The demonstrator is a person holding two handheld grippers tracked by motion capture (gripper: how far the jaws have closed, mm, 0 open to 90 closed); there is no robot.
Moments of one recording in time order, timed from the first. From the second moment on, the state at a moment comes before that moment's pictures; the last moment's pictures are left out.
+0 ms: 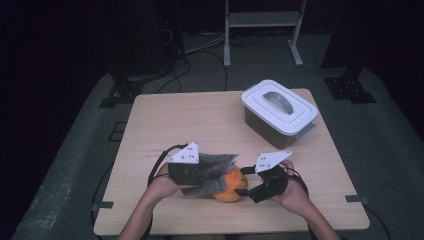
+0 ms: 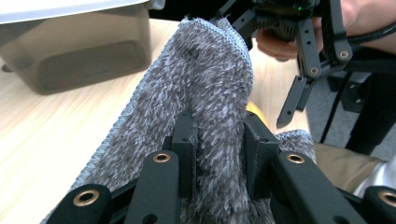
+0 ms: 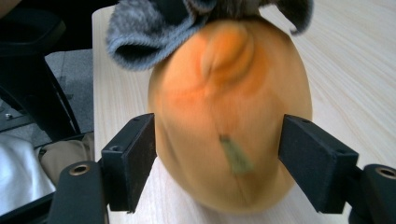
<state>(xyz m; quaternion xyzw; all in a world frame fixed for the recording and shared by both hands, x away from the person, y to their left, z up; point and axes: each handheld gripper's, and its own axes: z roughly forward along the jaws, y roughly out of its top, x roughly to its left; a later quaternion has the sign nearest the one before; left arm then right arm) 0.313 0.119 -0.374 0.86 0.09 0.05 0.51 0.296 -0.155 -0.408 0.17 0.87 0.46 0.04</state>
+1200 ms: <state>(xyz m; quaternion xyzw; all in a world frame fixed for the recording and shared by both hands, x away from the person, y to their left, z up) 0.309 0.109 -0.373 0.85 0.07 0.00 0.52 0.281 -0.145 -0.417 0.06 0.89 0.44 0.08</state>
